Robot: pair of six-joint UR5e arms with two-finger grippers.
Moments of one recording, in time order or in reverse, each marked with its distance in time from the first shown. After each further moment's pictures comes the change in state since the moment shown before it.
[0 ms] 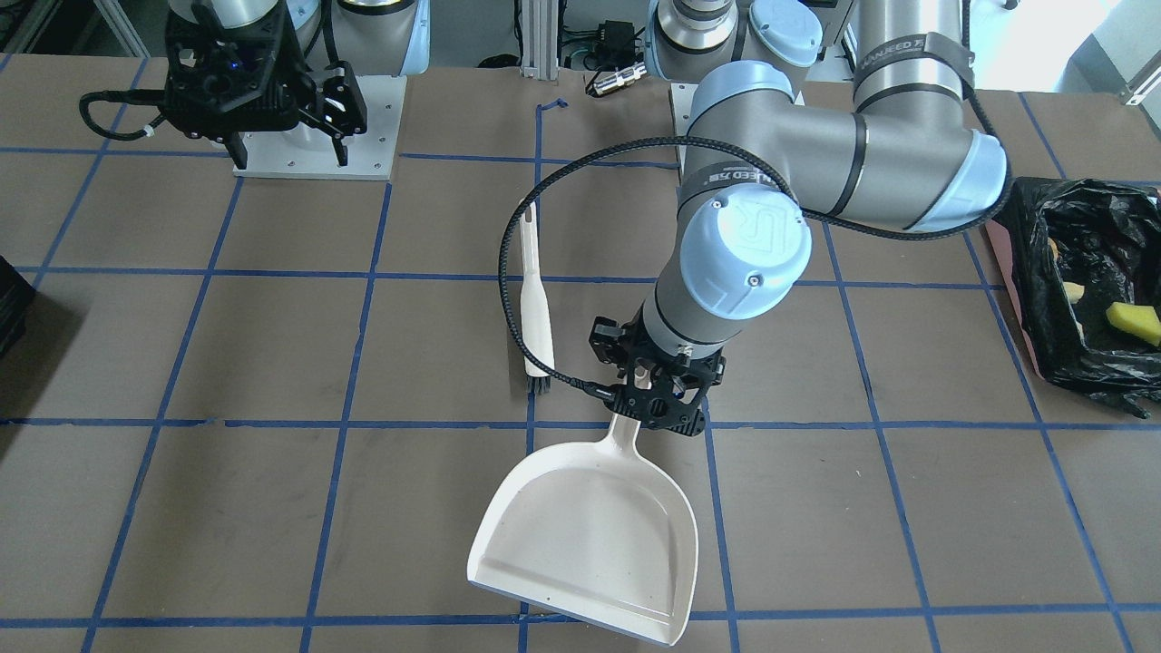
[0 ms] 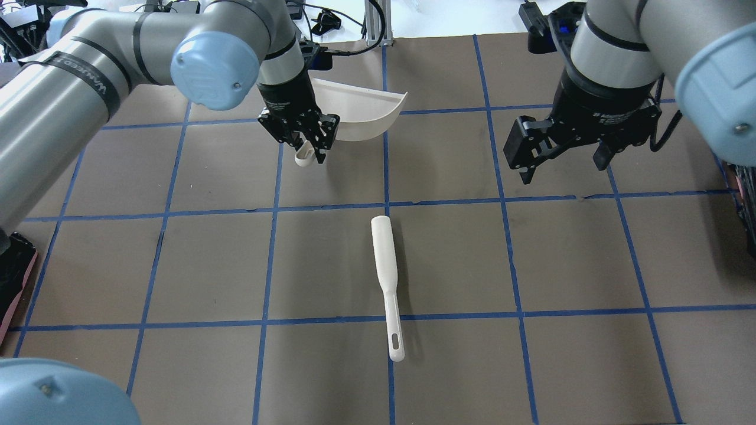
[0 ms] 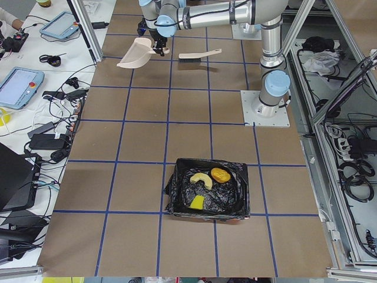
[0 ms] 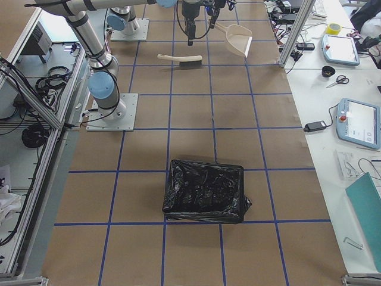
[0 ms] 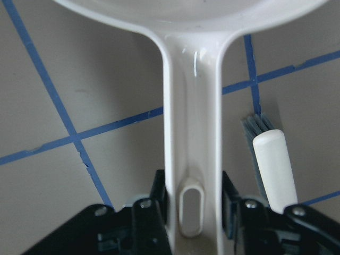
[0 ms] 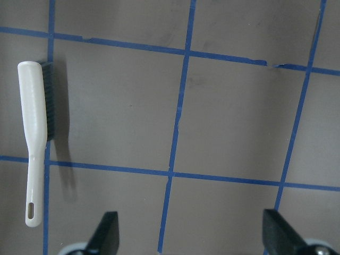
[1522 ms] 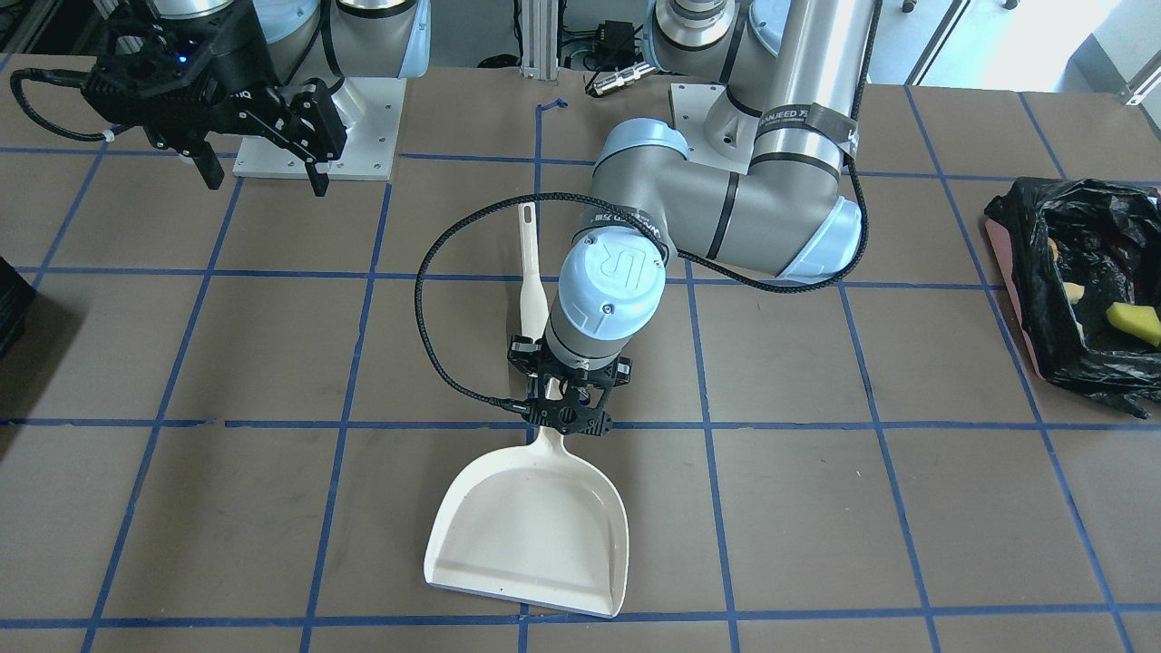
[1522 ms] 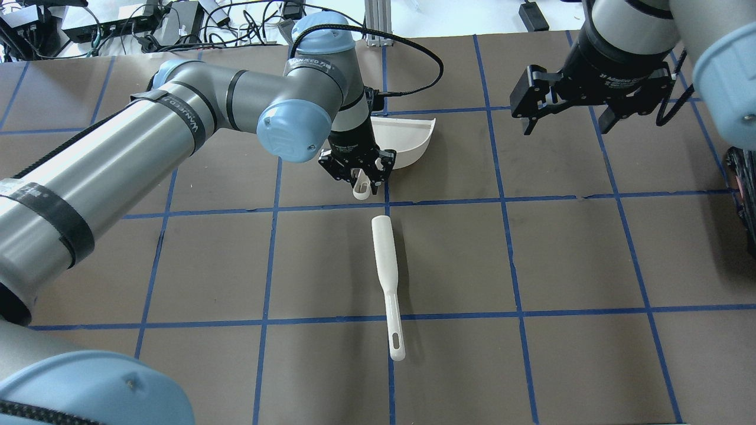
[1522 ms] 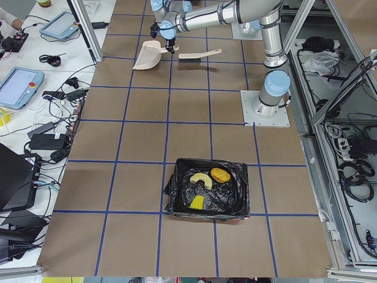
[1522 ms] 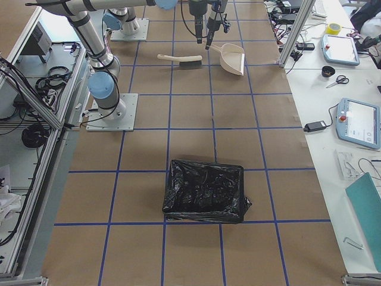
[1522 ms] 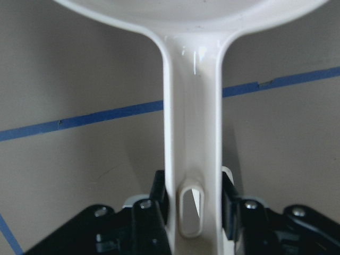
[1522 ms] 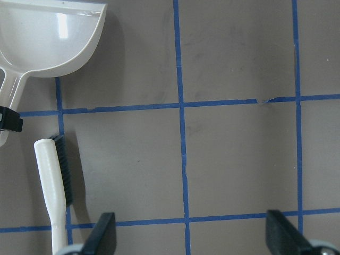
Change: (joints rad) left arm -0.109 -0.073 -0.085 0.169 -0.033 -0.225; right arm -0.022 0.007 -0.011 -0.127 0.042 0.147
